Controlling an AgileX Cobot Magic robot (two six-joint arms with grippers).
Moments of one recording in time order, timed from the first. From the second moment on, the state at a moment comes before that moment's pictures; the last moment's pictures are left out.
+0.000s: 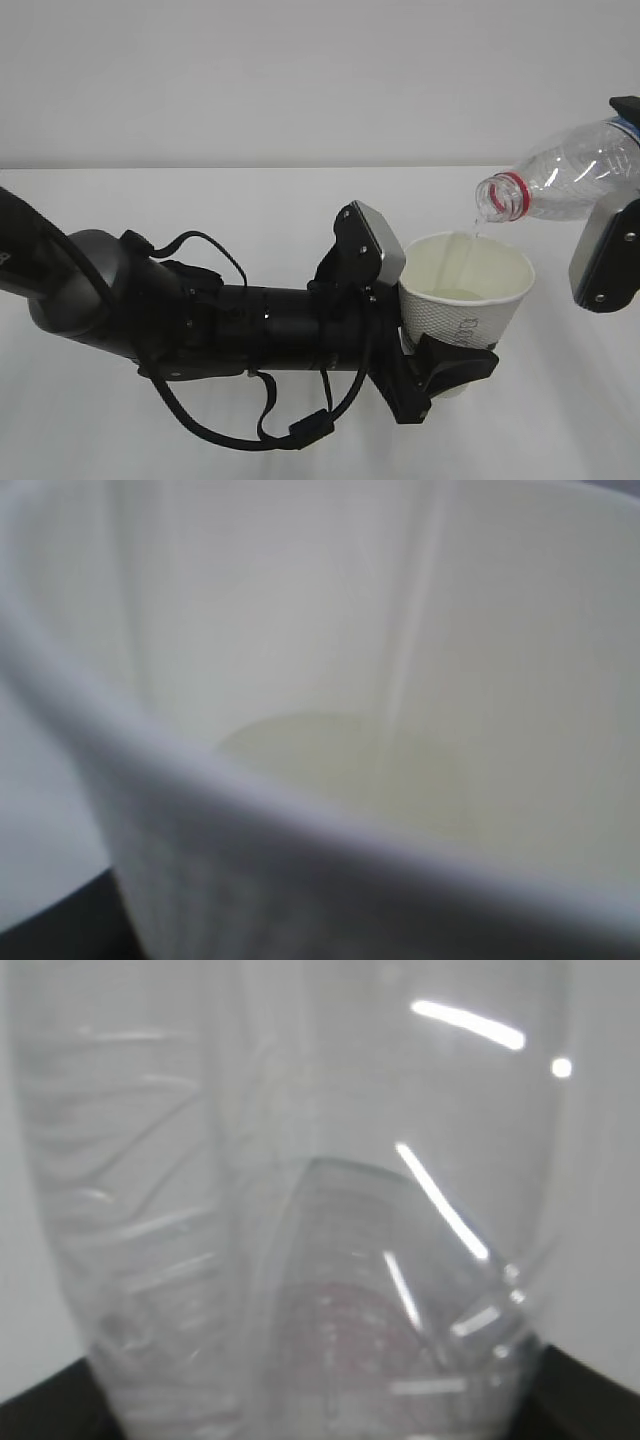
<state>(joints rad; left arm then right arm) -0.81 2.11 -0.98 0.79 -0.92 -0.52 0.26 1.27 -0.33 0.15 -0.82 -1.68</state>
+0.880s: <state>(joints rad) -0.81 2.11 -0.98 0.79 -0.92 -0.52 0.26 1.27 -0.33 0.15 -0.83 -1.68</state>
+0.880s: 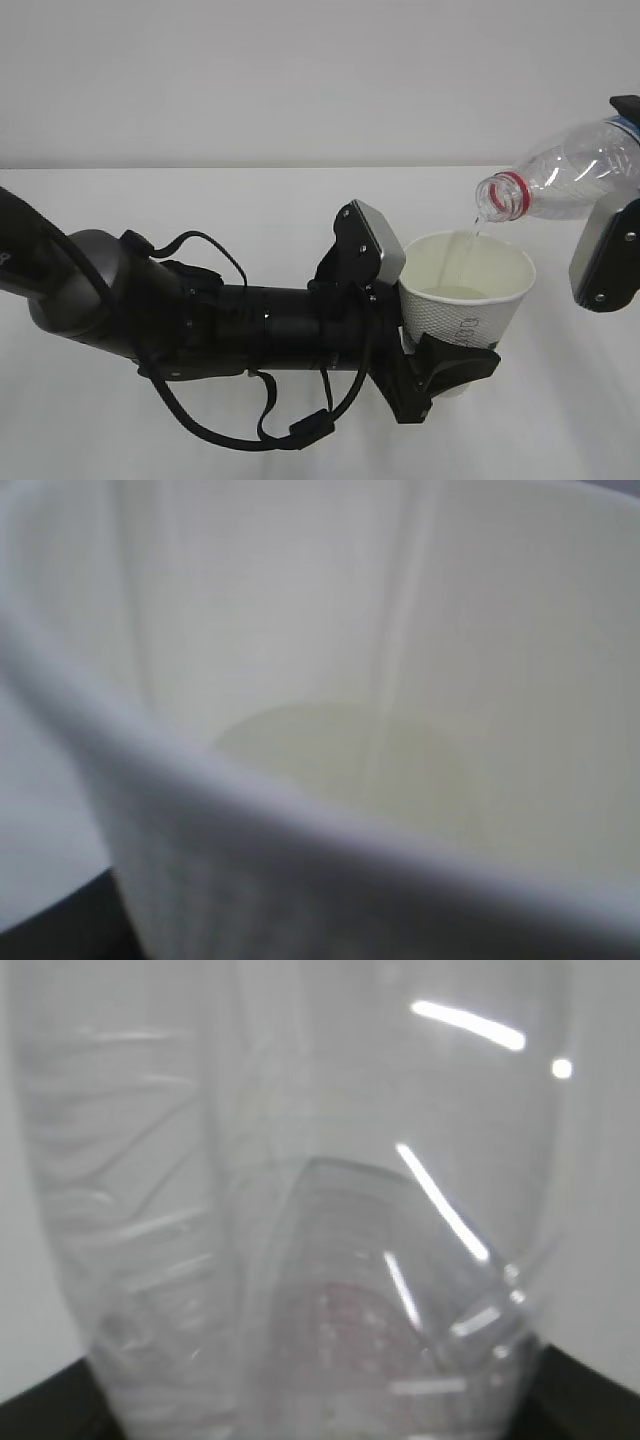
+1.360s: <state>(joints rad) -0.81 2.11 -0.98 0.79 -0.92 -0.52 0.26 1.27 -0.33 0.15 -0.83 -1.68</state>
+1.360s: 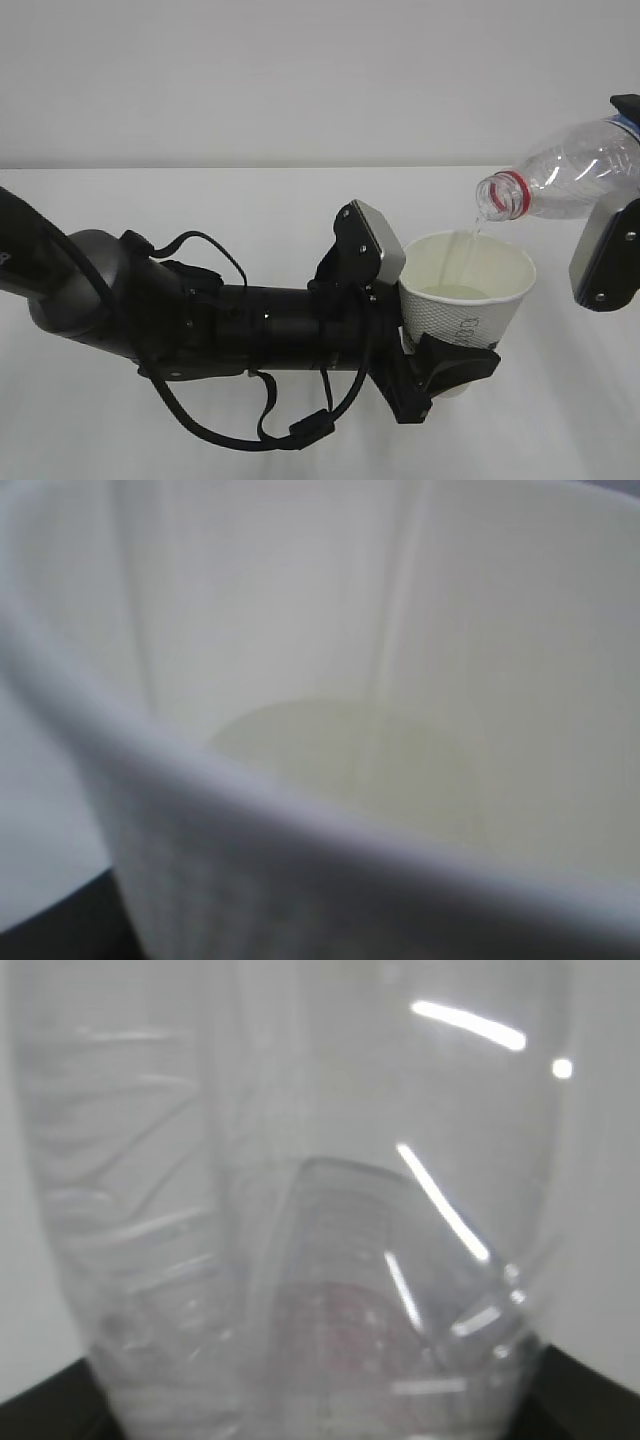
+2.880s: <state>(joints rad) -0.81 2.11 -0.98 0.79 -0.92 -0.52 0.26 1.27 -0.33 0.15 -0.83 -1.70</state>
